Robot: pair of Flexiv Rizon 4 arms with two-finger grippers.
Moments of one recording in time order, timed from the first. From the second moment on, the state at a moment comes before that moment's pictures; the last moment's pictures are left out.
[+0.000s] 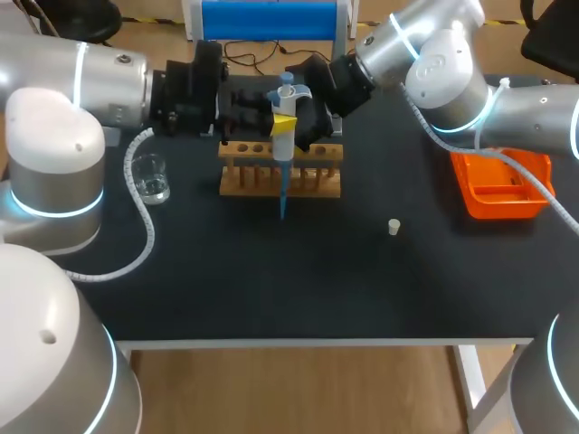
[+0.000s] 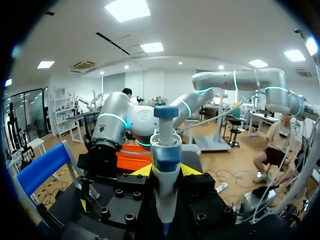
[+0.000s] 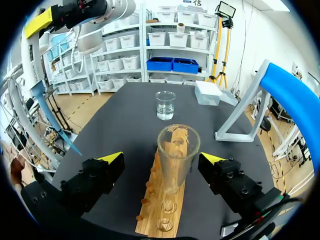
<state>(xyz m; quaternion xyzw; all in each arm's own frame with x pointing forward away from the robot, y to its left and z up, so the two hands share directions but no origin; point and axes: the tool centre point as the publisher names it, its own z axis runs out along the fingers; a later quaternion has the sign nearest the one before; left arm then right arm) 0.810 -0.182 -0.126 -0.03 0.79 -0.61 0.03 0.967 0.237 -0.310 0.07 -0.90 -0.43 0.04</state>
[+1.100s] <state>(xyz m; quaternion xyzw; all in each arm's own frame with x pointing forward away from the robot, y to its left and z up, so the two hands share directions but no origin) 0.810 -0.181 -0.126 -0.03 0.79 -0.61 0.03 0.869 0.106 -0.252 0.05 -0.80 -0.59 0.04</state>
